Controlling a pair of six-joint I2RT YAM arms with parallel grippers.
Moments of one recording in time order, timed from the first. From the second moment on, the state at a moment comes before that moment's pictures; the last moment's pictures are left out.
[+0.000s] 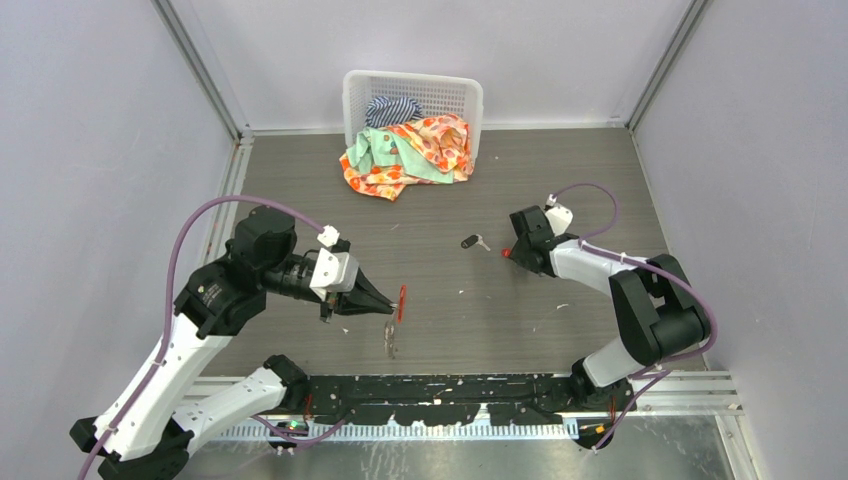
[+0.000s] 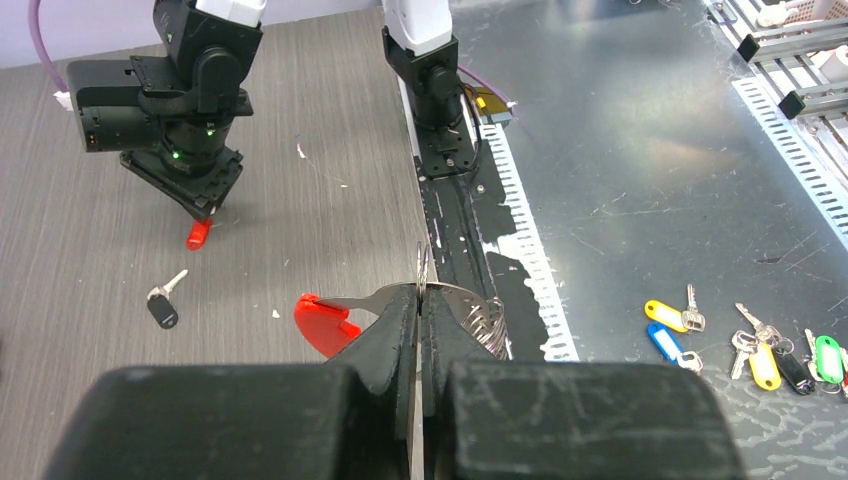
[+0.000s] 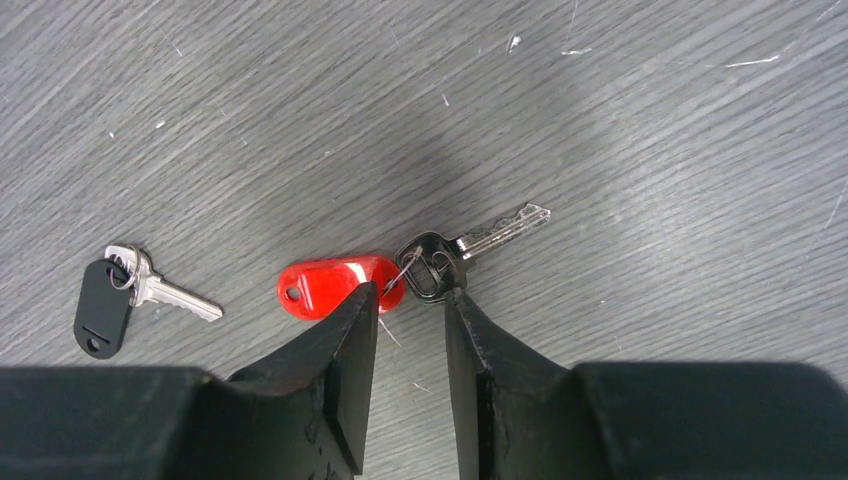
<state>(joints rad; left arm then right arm) -0.67 0.82 1.21 -0.81 1.02 0.45 0.38 1.53 0.74 -0.20 0.39 0.85</state>
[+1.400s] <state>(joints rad) -0.67 0.74 1.18 -0.79 1.05 0.56 0.43 1.08 0.62 -0.03 0.10 0.50</state>
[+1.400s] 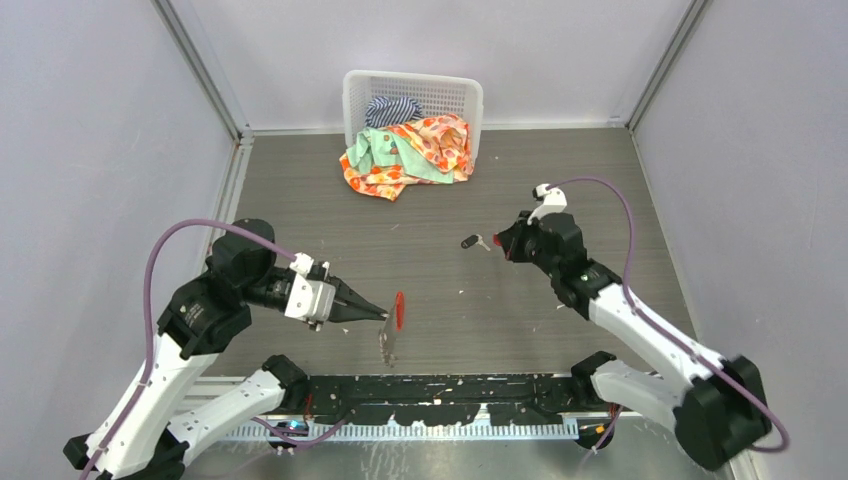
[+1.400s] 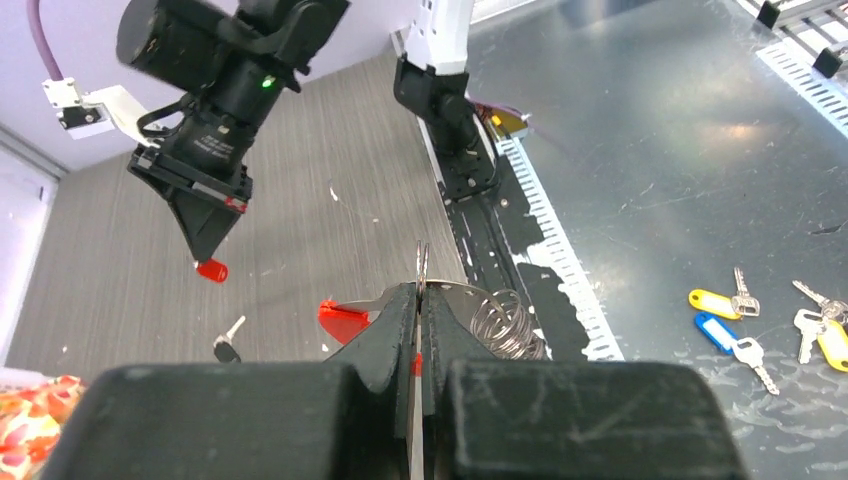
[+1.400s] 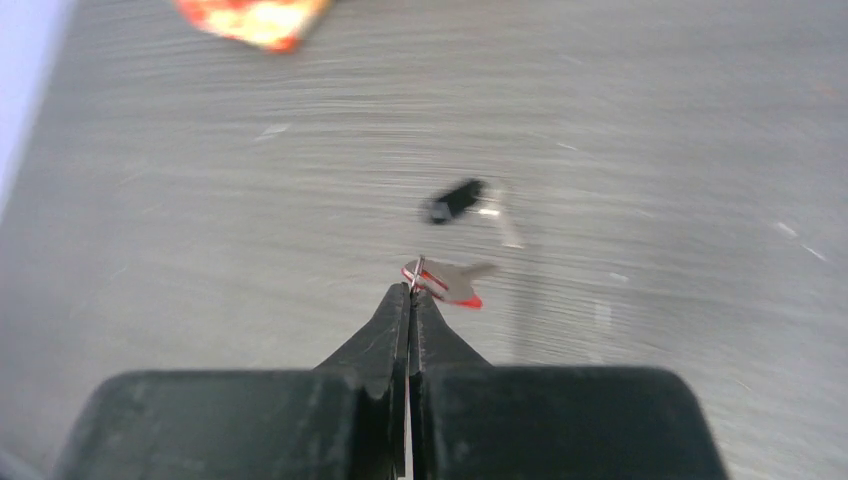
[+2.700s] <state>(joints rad) -0.67 0.79 1.13 -0.29 1.20 -0.12 0.89 1.04 1.44 -0.70 -0.78 -0.61</state>
